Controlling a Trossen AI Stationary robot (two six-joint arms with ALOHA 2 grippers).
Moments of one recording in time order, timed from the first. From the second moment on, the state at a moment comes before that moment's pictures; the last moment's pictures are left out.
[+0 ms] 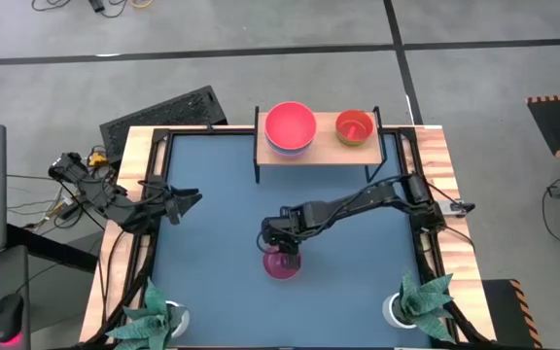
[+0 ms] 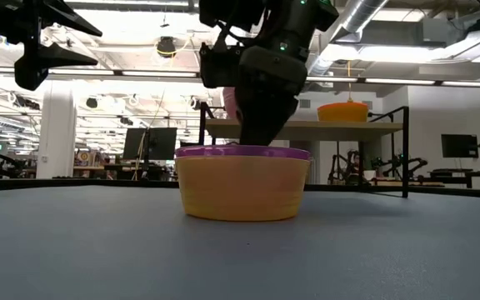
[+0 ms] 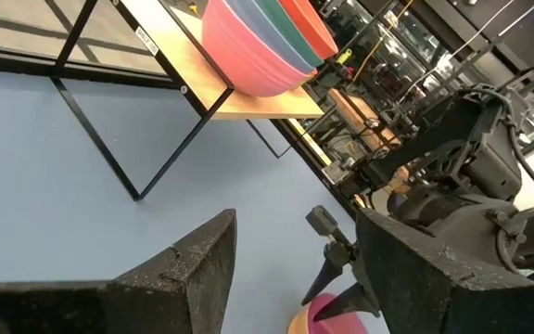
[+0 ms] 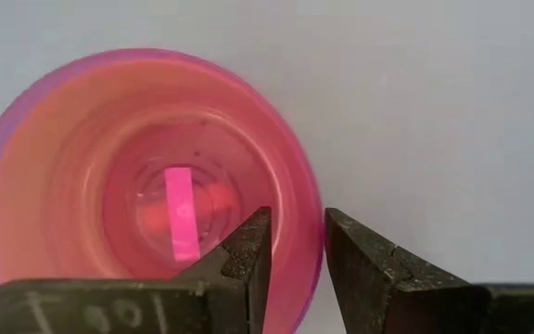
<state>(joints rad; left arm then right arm) -0.58 0.29 0.37 -0.28 -1.01 -0.94 0.16 2.08 1.58 -0.69 0.00 0.16</state>
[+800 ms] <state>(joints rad) -0.58 0.29 0.37 -0.28 -1.01 -0.95 0.16 2.08 1.62 -0.79 0.05 0.15</state>
